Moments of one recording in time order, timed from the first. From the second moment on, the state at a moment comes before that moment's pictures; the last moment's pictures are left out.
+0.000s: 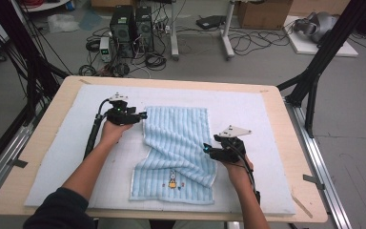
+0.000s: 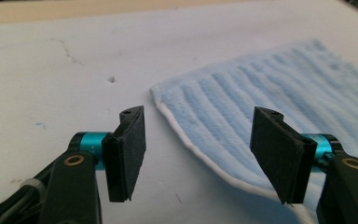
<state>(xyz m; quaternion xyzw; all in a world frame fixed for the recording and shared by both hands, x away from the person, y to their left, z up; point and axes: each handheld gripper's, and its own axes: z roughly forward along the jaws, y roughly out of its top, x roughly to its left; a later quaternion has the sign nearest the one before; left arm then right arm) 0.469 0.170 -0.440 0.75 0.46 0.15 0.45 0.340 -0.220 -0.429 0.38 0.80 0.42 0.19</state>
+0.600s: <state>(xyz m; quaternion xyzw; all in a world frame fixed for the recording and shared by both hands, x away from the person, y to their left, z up) 0.496 0.147 -0.447 0.79 0.42 0.19 0.40 0.341 -0.224 -0.431 0.40 0.79 0.43 0.18</state>
